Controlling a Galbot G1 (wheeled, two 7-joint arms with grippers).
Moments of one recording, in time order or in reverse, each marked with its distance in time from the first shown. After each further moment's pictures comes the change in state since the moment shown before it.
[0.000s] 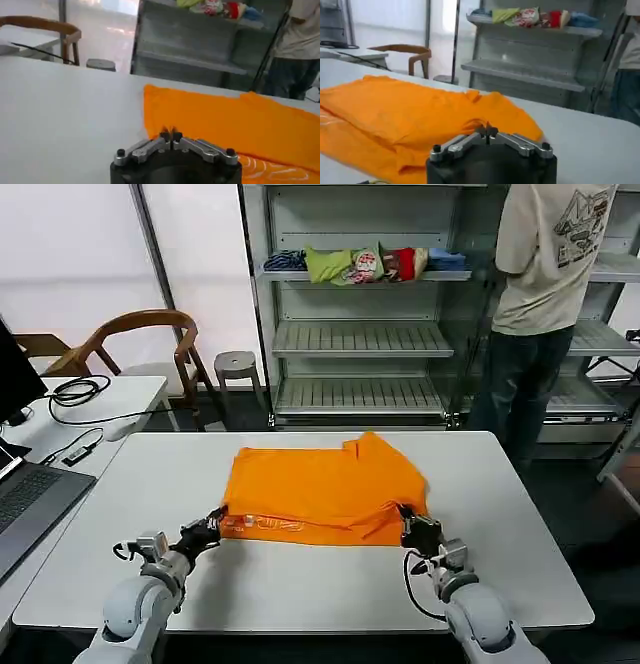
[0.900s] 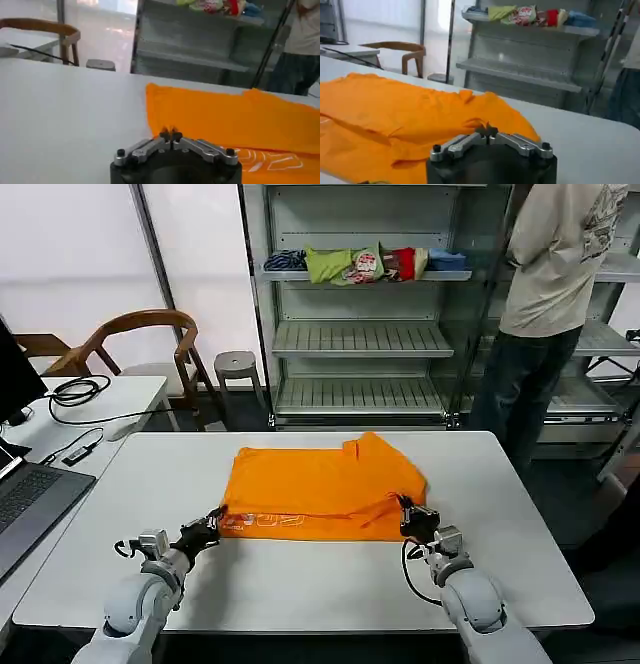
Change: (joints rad) left arm -0.026 0.009 0.005 0.038 0.028 -0.008 0.017; right arm 0.064 0.014 -0.016 -0.068 -0.021 -0.005 0.009
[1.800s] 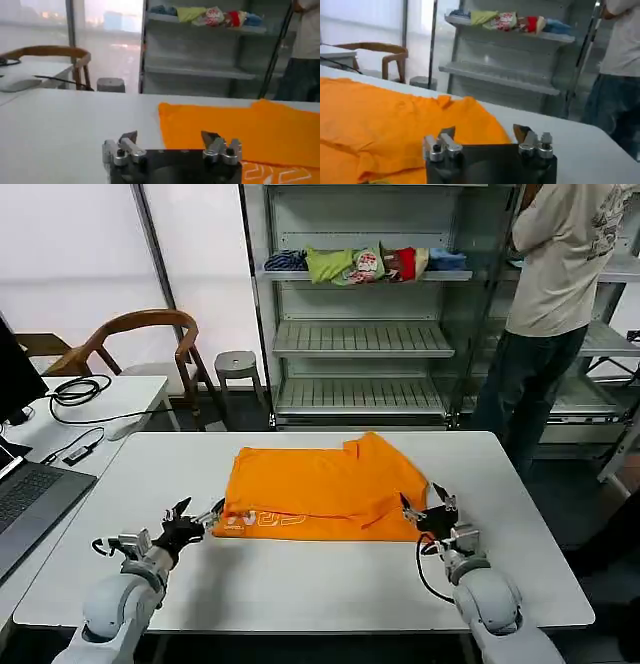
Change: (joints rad) left arm 0.088 0.043 -0.037 -0.144 0.026 -0.003 -0.040; right arm -0.141 -0.038 0.122 0.147 0.033 -0.022 0.065
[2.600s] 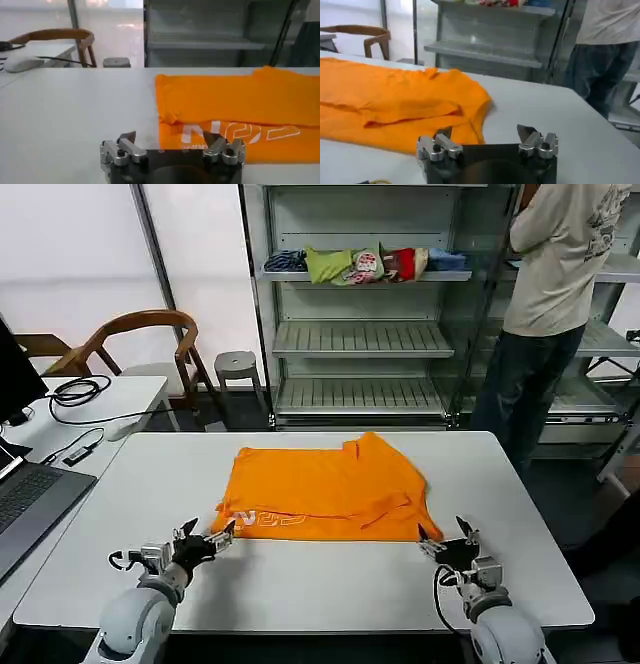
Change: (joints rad) left arm 0.012 -0.019 0.060 -0.007 0.053 0.087 -0.104; right arm -0.097 0.009 0.024 0.022 0.031 -0.044 0.036
